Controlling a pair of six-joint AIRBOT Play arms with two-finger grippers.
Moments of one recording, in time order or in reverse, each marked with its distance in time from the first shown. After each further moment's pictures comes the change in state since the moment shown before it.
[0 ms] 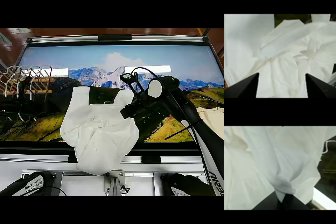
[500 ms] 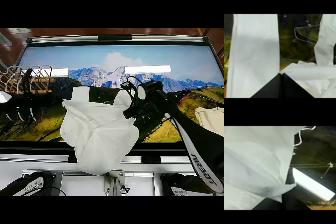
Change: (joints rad) left arm -0.073 -0.010 -0.025 -0.021 0.372 -0.094; right arm 0.000 -0.143 0.000 -0.216 -0.024 0.039
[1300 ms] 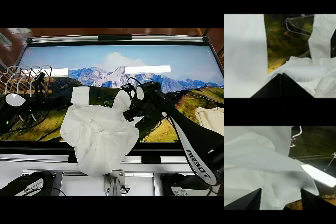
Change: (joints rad) left arm -0.182 0.001 -0.062 0.000 0.129 -0.041; right arm -0.004 -0.086 0.001 -0.005 0.014 0.070
